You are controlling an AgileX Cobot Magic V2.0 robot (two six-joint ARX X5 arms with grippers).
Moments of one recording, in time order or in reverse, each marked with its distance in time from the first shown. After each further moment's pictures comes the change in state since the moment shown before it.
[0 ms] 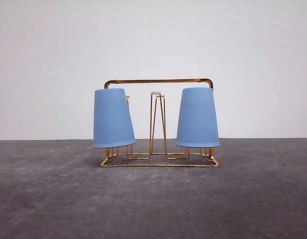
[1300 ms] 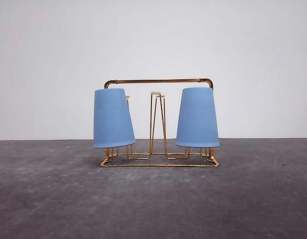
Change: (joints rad) left_arx 0.000 0.000 0.000 0.000 0.000 0.000; right_arx 0.000 0.000 0.000 0.000 0.000 0.000
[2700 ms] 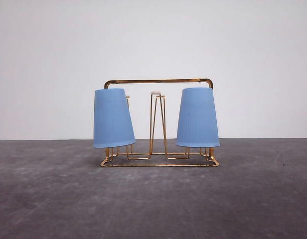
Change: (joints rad) left_arx 0.000 0.000 0.000 0.000 0.000 0.000; right_arx 0.000 0.000 0.000 0.000 0.000 0.000
